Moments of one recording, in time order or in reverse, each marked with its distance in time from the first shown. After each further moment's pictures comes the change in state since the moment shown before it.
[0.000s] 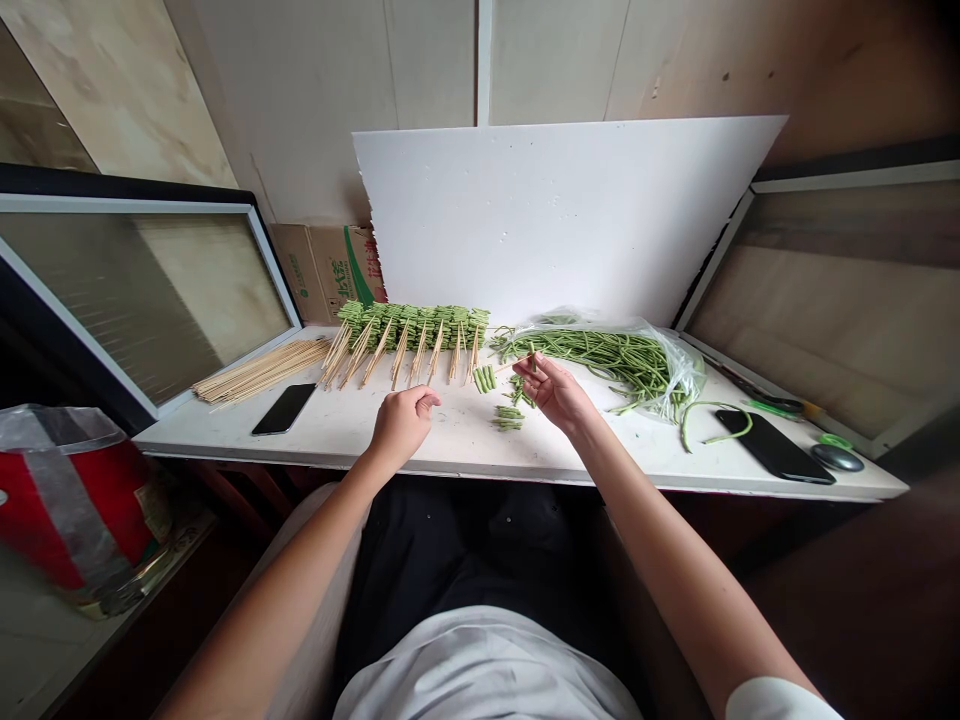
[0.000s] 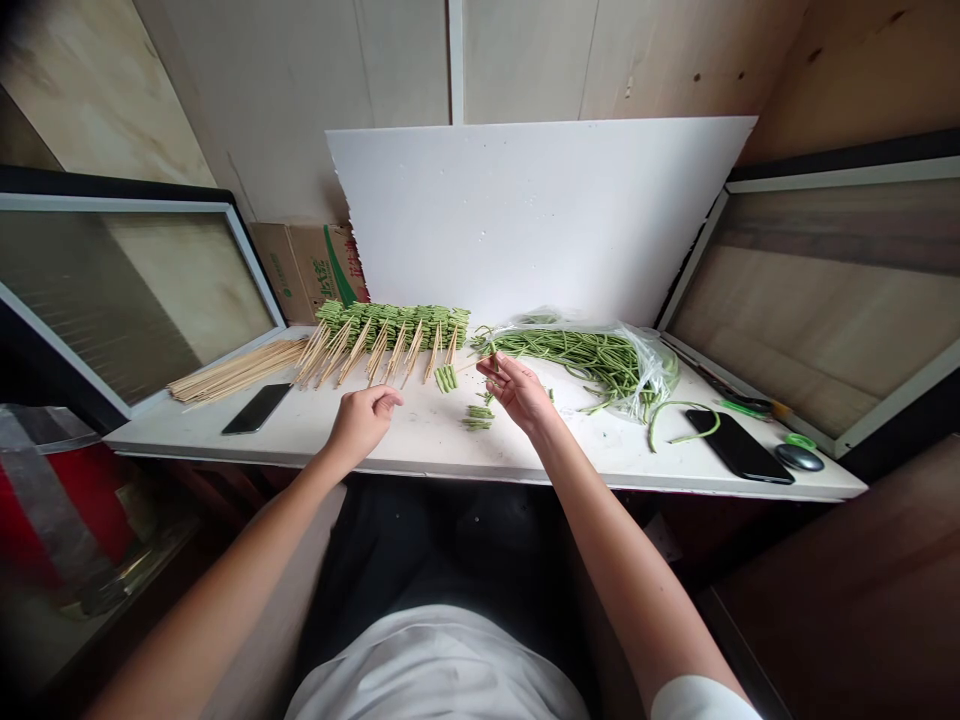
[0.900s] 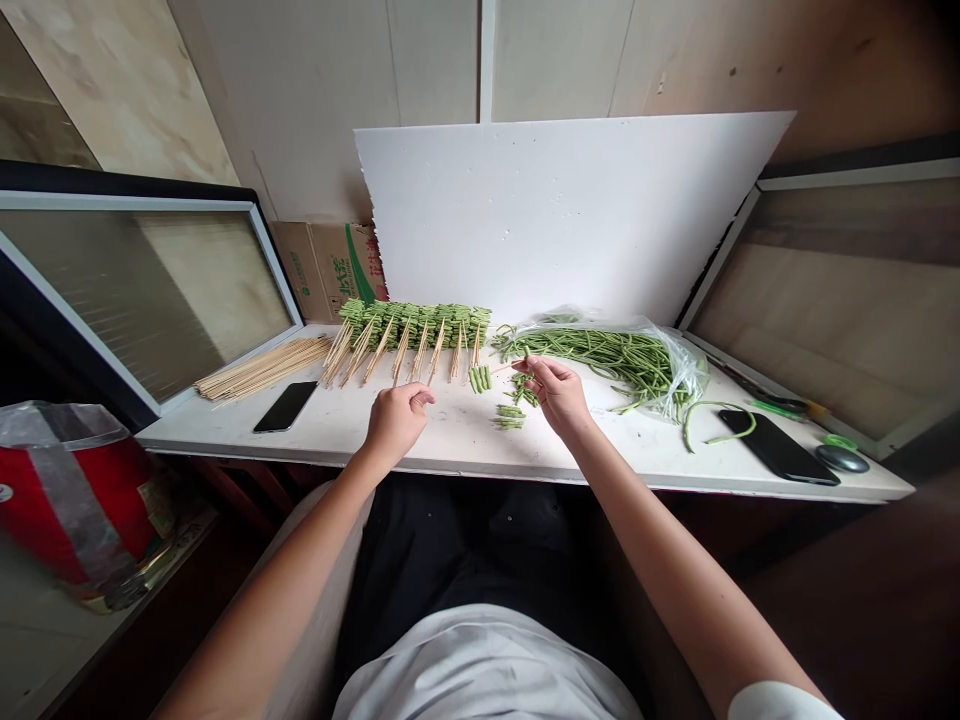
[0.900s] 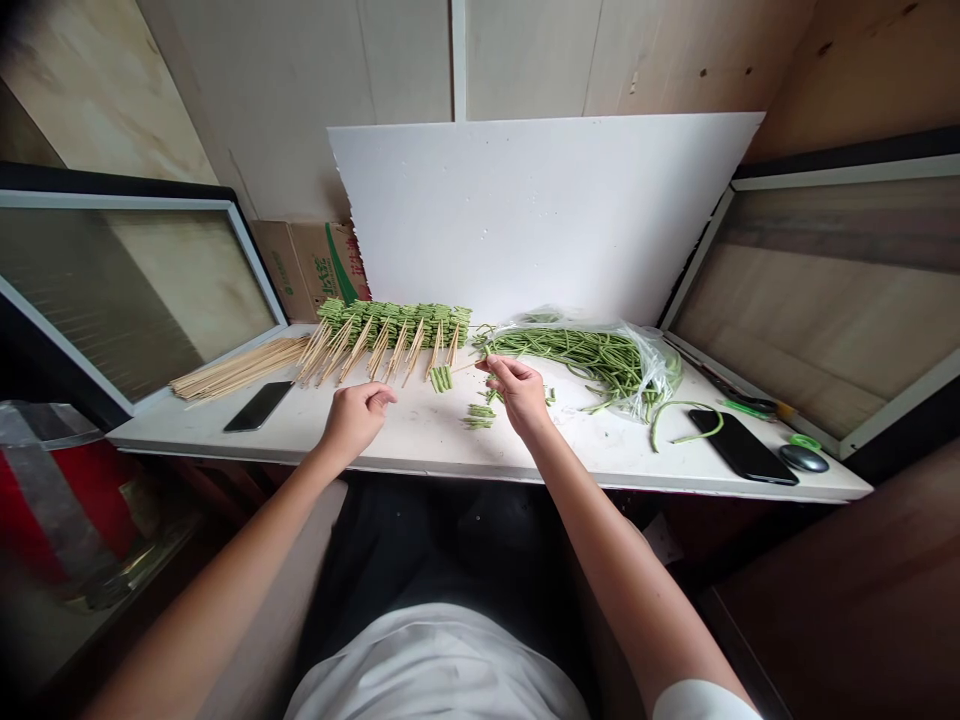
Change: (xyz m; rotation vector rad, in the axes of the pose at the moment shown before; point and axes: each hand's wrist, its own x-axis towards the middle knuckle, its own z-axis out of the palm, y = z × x) left_hand 0.001 -0.004 -0.005 0.027 0.056 -0.007; right_hand -0.005 0.009 0.015 -0.181 0.159 -0.209
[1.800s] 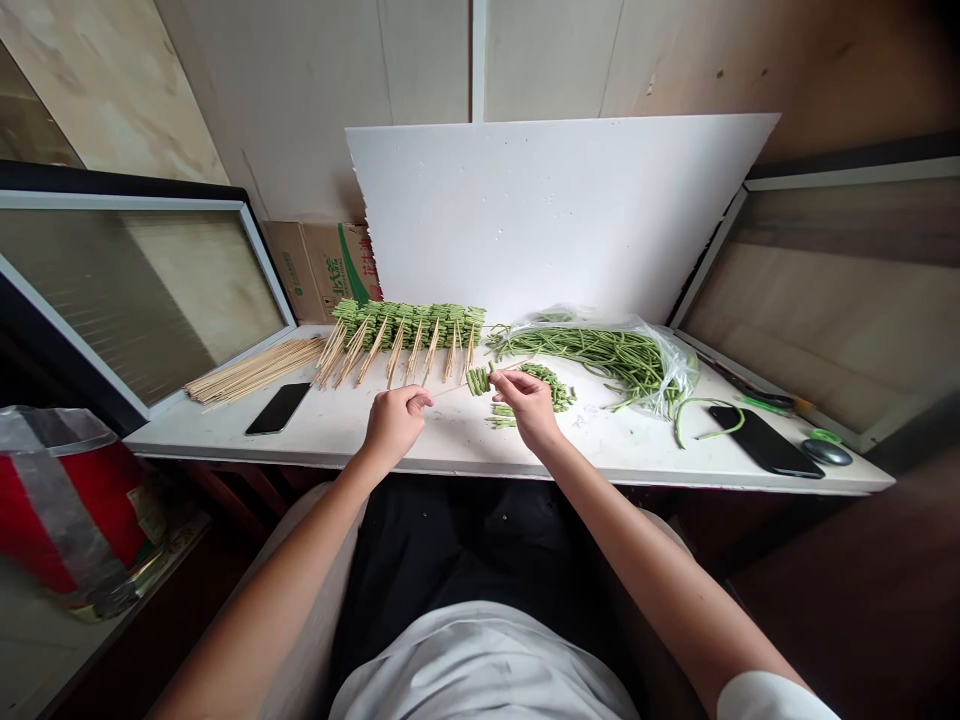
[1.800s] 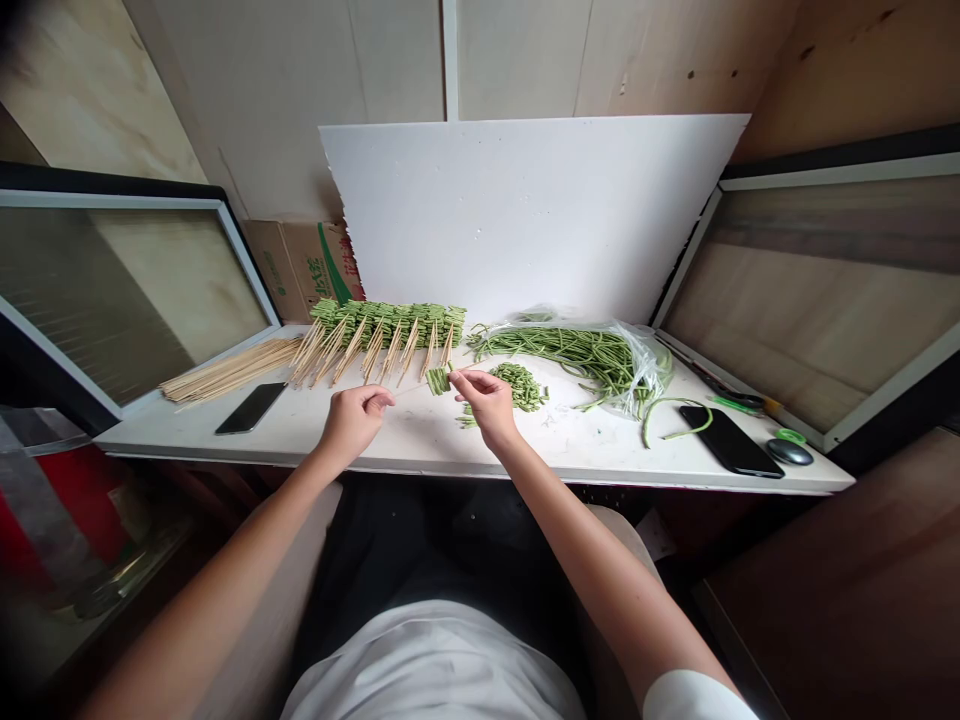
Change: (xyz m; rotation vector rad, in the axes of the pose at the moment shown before) left_hand -0.003 0.005 0.005 -0.042 -0.011 -0.013; right_hand -0.030 0.015 0.034 -0.165 -0.026 -0.030
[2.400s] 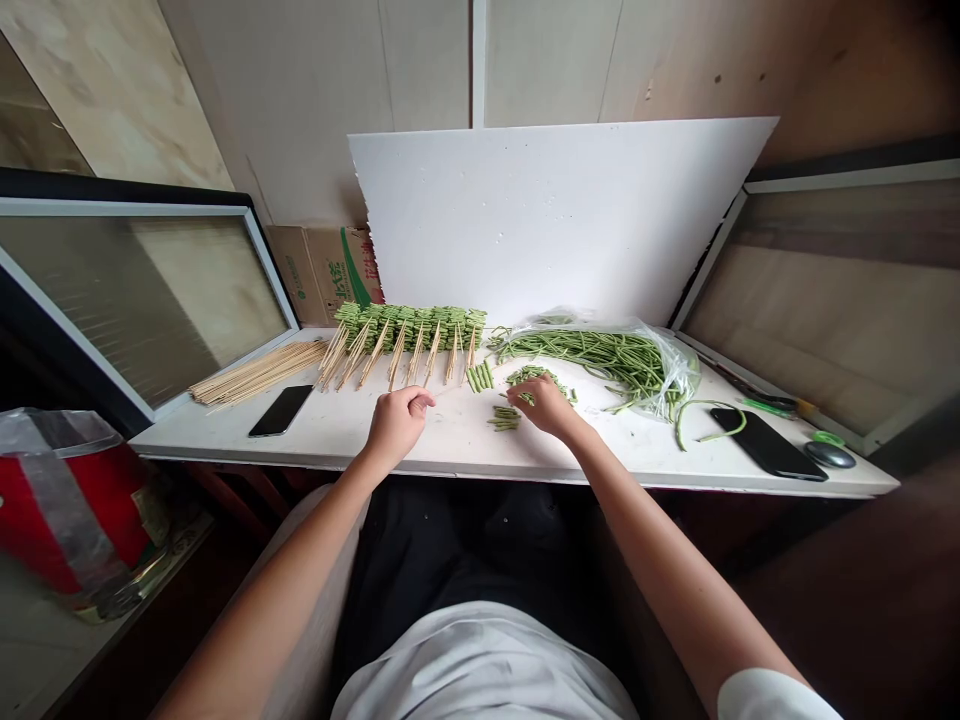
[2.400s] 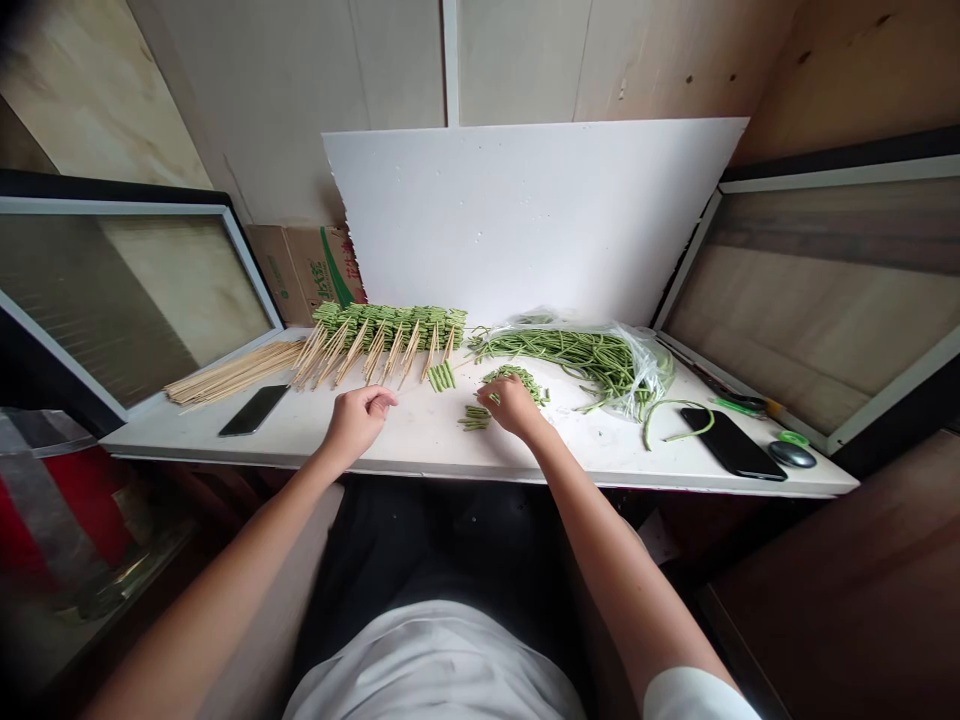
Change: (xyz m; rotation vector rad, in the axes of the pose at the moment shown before) left_hand 0.002 -0.001 0.000 -0.031 -0.013 -0.001; right_hand 0.043 0.017 -0.073 -0.954 -0.347 -0.291
